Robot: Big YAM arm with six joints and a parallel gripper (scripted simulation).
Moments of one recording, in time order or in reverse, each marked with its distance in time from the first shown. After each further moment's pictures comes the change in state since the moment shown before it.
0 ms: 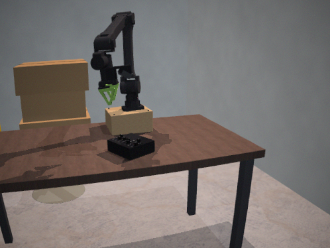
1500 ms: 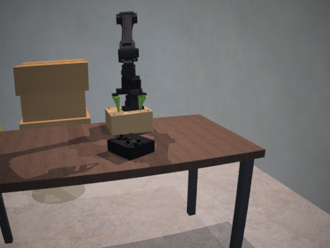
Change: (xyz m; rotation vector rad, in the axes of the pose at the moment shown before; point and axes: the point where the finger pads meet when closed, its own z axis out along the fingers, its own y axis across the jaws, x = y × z) arm -0.070 0.018 0.052 0.074 0.109 1.208
